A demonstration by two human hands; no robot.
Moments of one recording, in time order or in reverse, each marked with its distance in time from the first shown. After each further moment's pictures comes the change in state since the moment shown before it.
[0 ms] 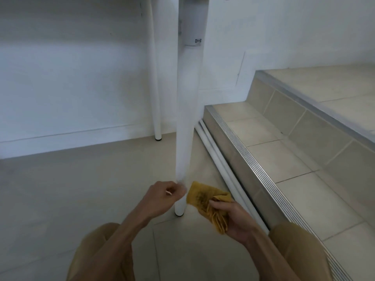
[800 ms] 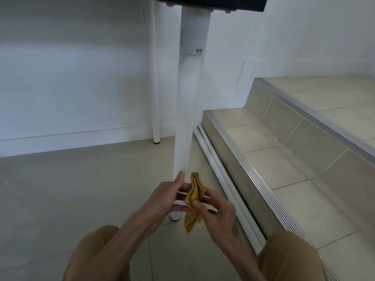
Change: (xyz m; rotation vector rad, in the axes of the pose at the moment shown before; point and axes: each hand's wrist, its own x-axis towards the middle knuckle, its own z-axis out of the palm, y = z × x) left_hand -0.033 0.076 -0.002 -0.613 -0.132 -0.141; right_hand -0.007 0.013 0.040 -0.771 0.352 -0.723
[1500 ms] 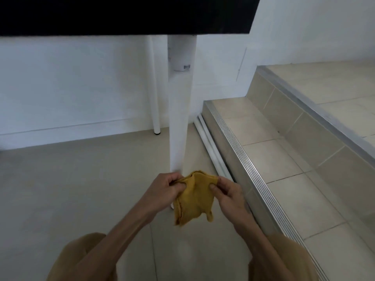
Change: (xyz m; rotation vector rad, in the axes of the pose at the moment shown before) left_hand 0.001 0.025 -0.003 0.342 0.096 0.054; right_hand 0.043 -0.009 -0.045 -0.036 -0.065 0.173
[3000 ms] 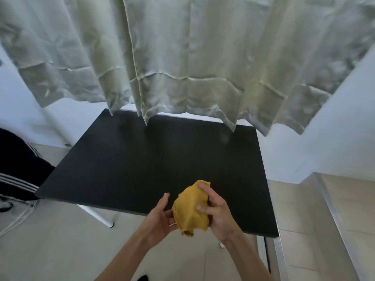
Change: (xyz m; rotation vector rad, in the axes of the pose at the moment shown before) left_hand -0.316 0.353 -0.360 -1.188 0.346 -0.392; right_hand -0.037 -0.645 0.076 0.512 -0.766 0.456
